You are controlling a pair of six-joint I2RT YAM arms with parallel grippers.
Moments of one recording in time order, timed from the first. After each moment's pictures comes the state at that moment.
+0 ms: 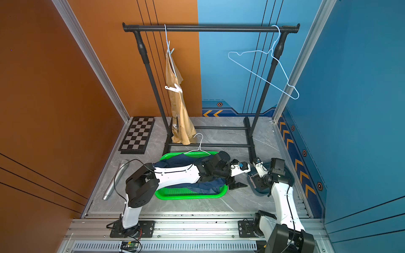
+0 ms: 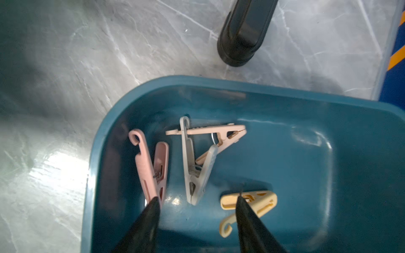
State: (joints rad) left arm -1.09 2.02 1.46 0.07 0.40 0.27; right arm -0.29 0.96 0.58 -0.69 -0.16 -0.66
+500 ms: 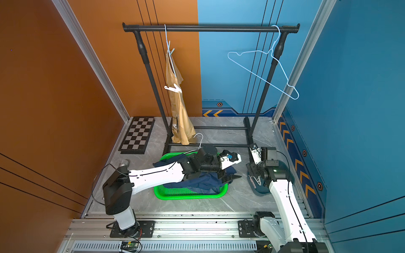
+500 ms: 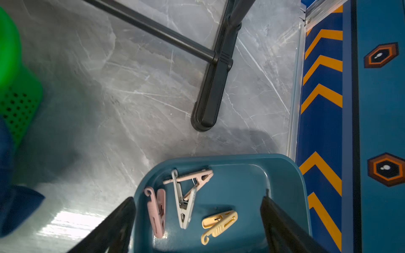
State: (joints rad) left arm -1.03 1.76 1.32 0.07 0.33 0.26; right arm 0.02 0.98 0.83 -0.73 0.08 -0.35
